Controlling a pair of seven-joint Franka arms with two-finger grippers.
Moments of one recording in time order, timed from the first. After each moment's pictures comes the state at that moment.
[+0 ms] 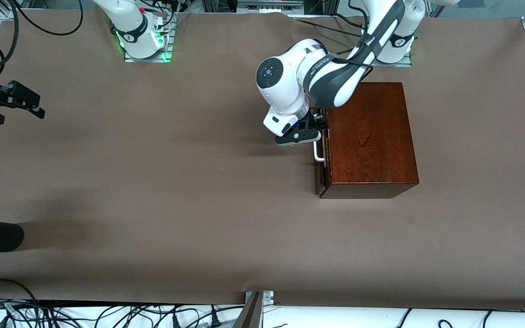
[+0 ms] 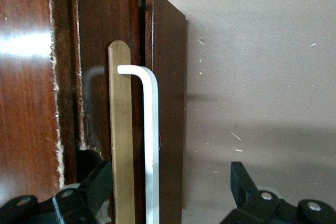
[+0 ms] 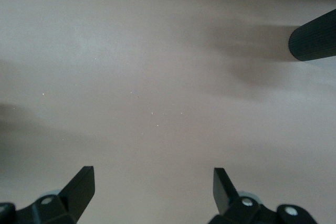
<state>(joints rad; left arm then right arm) -0.53 0.50 -0.28 -1.62 0.39 1.77 -0.99 0.03 -0.02 -0.08 -1.66 0.05 1.70 -0.20</state>
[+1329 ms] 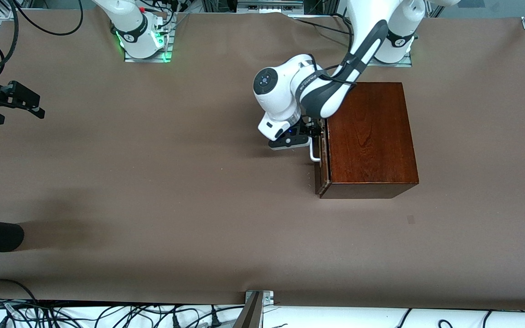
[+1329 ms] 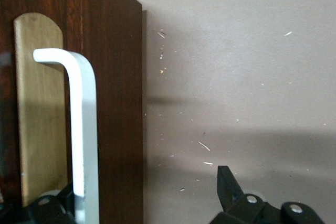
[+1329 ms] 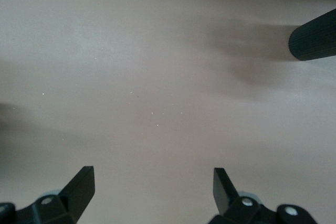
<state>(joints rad) -0.56 0.57 -0.28 -1.68 0.43 1.96 -1.05 0.03 -0.02 -0.08 -1.66 0.05 1.70 -0.20</state>
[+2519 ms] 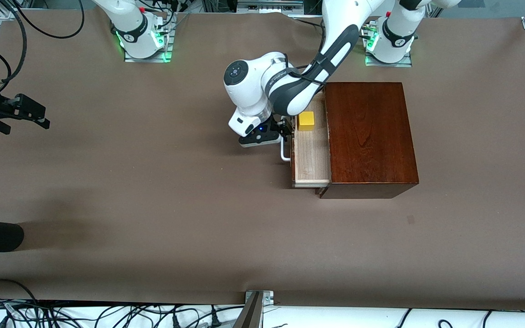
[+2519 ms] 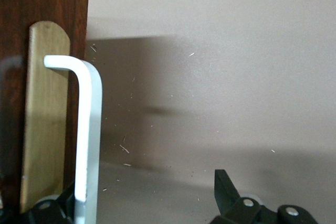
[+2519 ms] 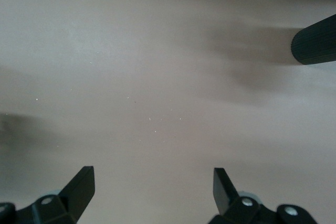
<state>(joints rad) -0.68 0.73 -0.26 -1.42 0.43 1.94 -1.15 0.03 0.03 -0.08 -1.66 0.05 1.74 -0.20</state>
